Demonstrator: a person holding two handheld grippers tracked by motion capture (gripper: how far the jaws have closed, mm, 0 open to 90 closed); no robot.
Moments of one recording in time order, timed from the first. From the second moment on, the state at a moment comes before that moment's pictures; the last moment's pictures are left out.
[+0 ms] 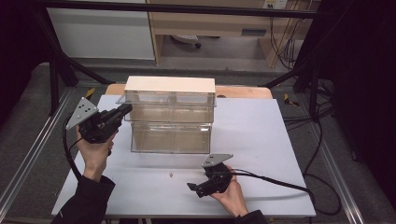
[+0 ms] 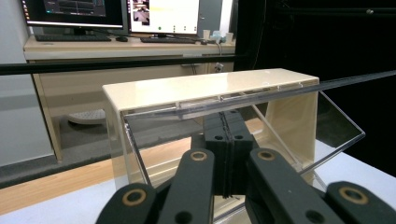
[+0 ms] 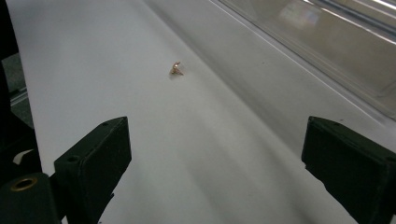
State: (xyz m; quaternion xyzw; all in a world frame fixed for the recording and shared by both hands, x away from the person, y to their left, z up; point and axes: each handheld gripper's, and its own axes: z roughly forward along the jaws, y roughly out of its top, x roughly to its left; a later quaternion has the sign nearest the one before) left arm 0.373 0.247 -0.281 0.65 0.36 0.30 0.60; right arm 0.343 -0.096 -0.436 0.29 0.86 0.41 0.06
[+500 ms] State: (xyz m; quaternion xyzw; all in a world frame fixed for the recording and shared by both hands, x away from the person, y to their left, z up) left arm 0.373 0.246 -0.282 0.65 0.35 0.30 0.60; right arm 0.347 -0.060 -0.432 0.28 0.86 0.42 0.05
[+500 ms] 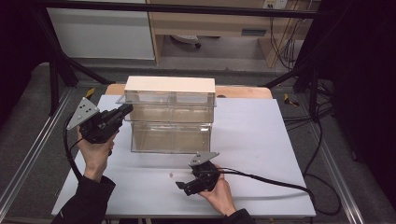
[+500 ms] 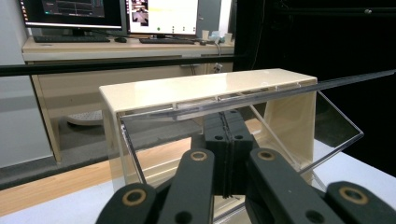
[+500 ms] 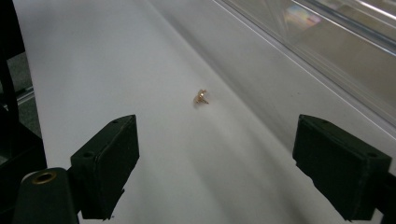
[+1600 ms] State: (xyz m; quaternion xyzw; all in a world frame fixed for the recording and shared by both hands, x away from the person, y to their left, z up) left arm 0.373 0.246 -0.282 0.65 0.35 0.30 0.60; right arm 0.366 -0.020 -0.449 0.30 0.86 0.41 0.05
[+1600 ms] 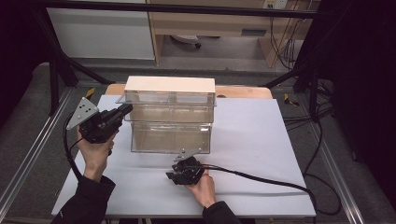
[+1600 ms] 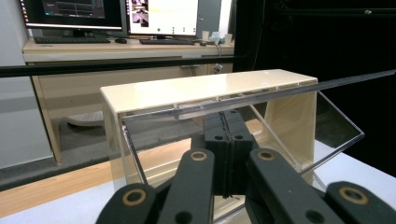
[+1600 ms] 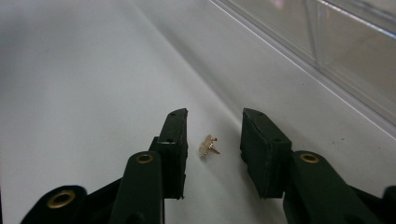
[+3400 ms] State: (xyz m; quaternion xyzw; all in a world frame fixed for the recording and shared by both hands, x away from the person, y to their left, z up) left arm 0.372 0.246 -0.281 0.65 0.35 0.30 0.60; right arm 0.363 -0.023 -0.440 0.28 0.87 0.41 0.03
